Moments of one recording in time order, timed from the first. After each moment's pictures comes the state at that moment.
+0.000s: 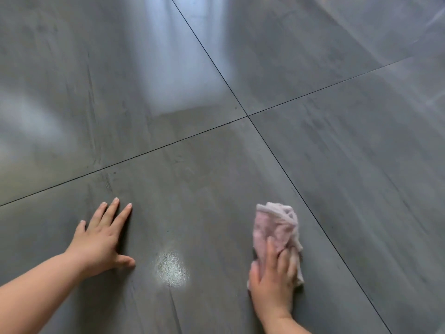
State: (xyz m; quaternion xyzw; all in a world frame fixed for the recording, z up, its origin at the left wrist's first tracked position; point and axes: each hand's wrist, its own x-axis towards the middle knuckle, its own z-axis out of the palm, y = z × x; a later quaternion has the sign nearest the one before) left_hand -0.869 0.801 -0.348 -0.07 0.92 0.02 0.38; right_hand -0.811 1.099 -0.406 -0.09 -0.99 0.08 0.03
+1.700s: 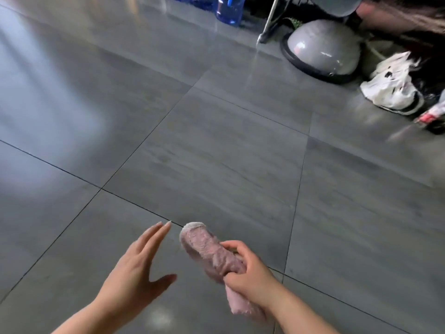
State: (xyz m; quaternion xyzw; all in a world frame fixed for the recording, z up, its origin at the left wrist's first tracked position) left_hand -0.918 1.045 -0.185 0.33 0.85 0.35 0.21; right_hand -0.805 1.224 -0.163 -0.30 -0.70 0.63 -0.15
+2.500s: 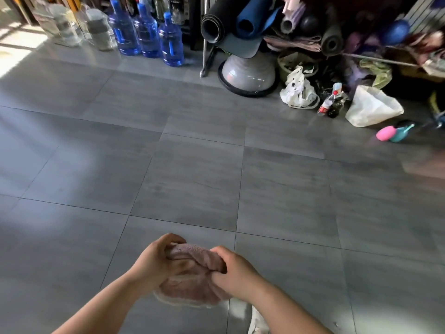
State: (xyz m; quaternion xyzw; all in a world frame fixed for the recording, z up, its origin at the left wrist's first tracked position) left_hand -0.809 1.040 0.289 0.28 0.81 0.33 0.40; right_hand -0.669 1.149 0.288 -0.33 -0.77 0.51 -0.18
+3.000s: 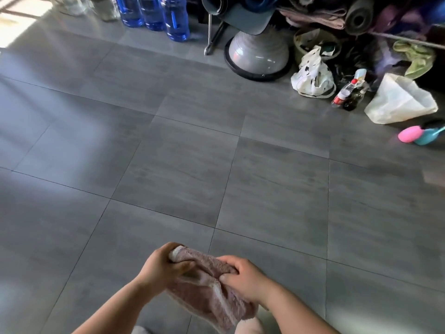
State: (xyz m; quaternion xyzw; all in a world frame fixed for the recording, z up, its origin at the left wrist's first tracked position) left_hand -0.707 1.189 0.249 0.12 0.82 0.34 0.44; right_hand -0.574 1.325 0.241 -0.32 -0.66 0.63 -0.25
